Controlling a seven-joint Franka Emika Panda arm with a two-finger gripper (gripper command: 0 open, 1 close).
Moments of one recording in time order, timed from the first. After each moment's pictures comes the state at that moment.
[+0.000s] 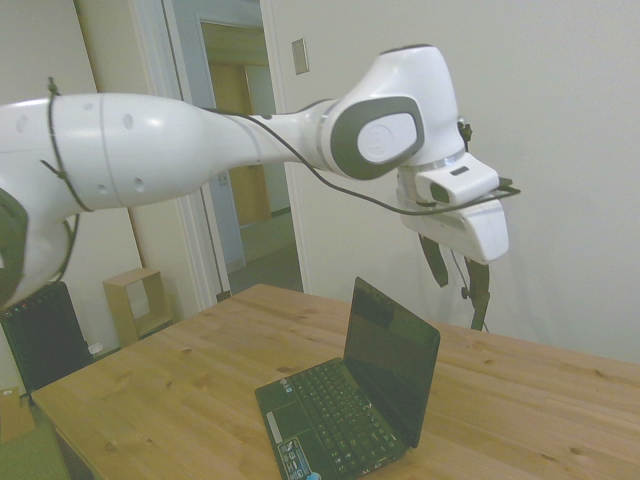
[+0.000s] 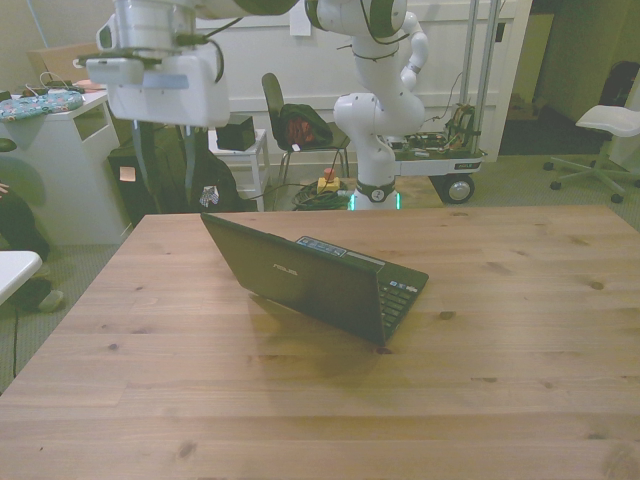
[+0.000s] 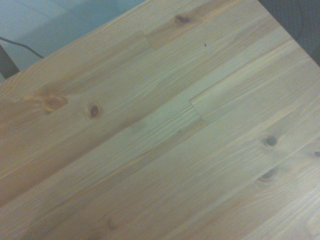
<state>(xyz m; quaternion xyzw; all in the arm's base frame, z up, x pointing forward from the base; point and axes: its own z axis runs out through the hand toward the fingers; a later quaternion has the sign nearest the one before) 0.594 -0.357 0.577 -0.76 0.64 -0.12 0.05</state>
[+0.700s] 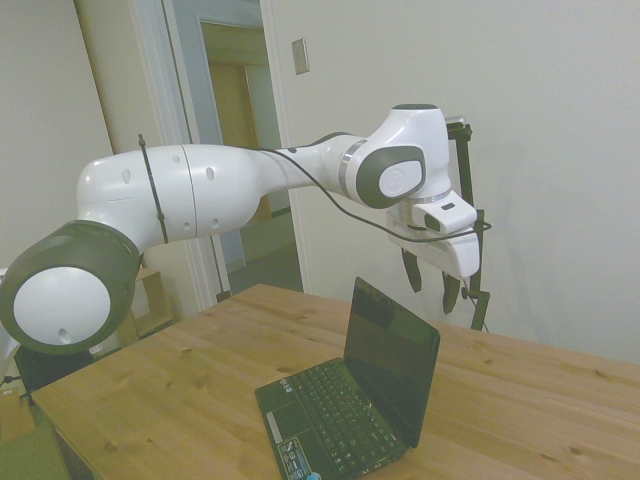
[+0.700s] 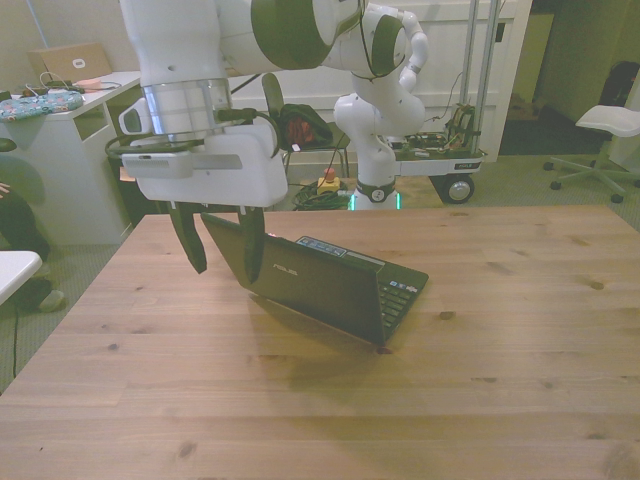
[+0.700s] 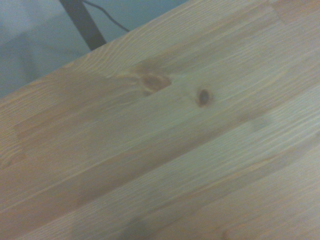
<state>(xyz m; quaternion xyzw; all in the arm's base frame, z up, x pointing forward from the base) 0.680 -0.278 0.529 -0.80 0.59 -0.08 0.09</state>
